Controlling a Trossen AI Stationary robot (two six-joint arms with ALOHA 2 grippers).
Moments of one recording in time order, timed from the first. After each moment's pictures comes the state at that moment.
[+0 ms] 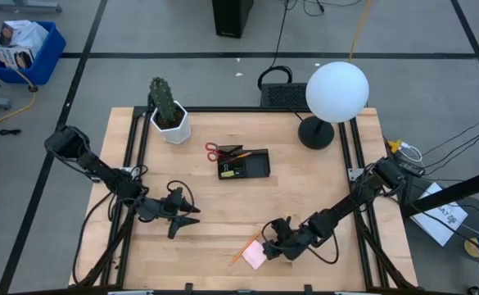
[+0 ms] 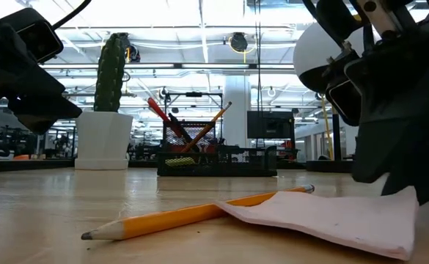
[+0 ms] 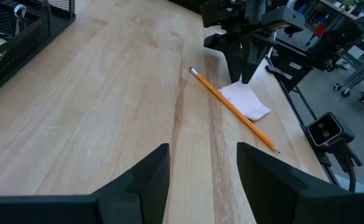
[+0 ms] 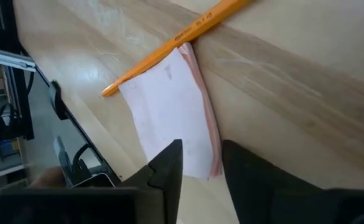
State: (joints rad) left arm -0.64 1.28 0.18 0.71 -0.44 -0.63; right arm 0.63 1.86 0.86 0.19 0.18 1.76
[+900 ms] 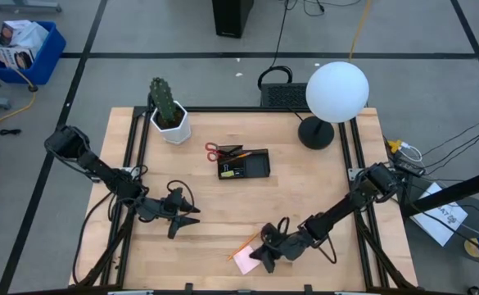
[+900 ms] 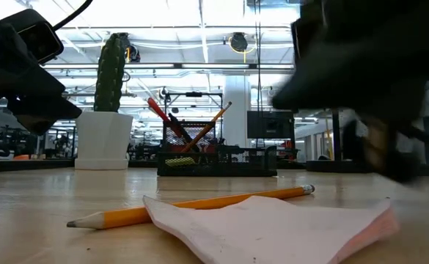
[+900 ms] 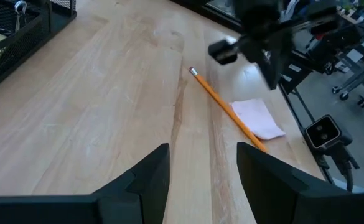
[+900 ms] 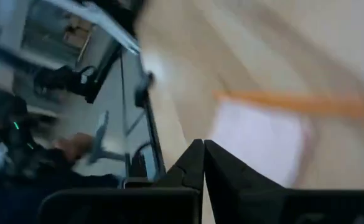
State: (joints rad) left arm -0.64 1.28 0.18 0.71 -0.44 -0.66; right arm 0.63 1.95 0.87 0.60 0.27 1.29
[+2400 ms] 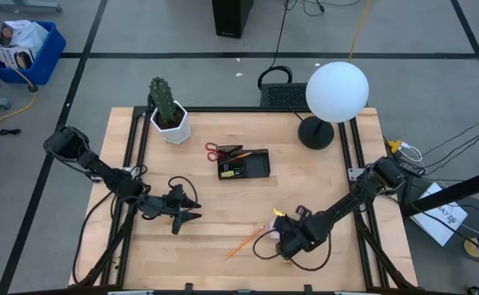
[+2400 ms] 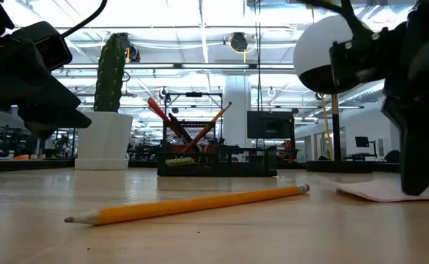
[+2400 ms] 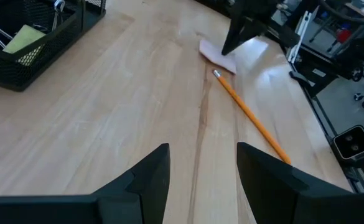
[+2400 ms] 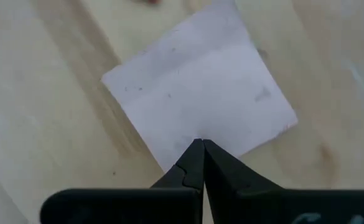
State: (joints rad) left arm -0.58 1.28 0.18 0.66 -0.44 -0.68; right arm 0.62 1.86 1.11 -0.72 0.20 1.13
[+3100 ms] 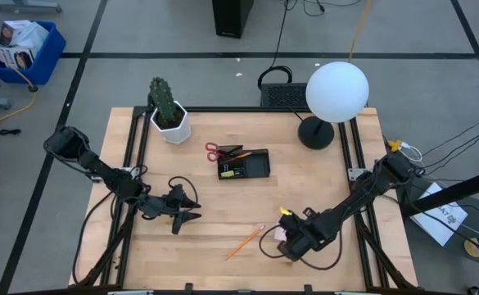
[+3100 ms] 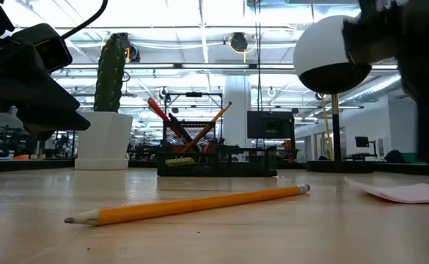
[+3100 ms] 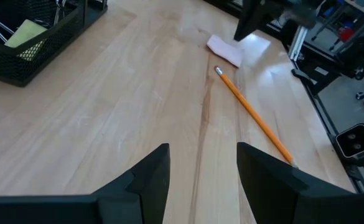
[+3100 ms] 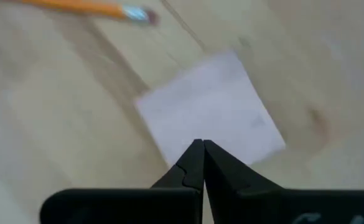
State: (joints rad) left arm -0.58 1.28 0.18 0.65 -0.44 -0.69; right arm 0.65 1.76 1.10 -0.76 0.20 1.37
